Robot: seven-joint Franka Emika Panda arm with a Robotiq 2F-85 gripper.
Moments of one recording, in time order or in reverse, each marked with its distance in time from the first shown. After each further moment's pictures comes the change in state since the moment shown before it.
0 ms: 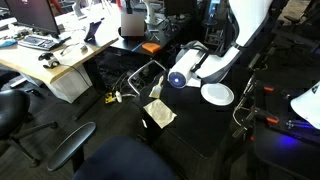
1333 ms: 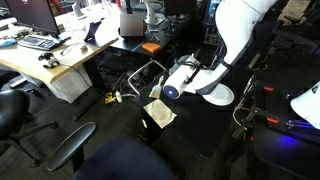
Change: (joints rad) arm 0.122 0.165 -0.116 0.136 0.074 -0.056 0.076
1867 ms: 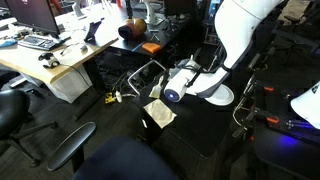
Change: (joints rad) arm 0.037 0.022 -0.029 0.002 0.022 0.000 0.000
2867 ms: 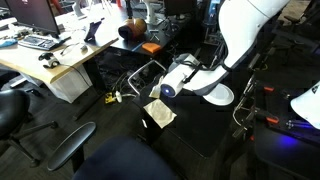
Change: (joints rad) arm 0.145 -0.028 -0.153 0.010 0.104 0.001 0.000
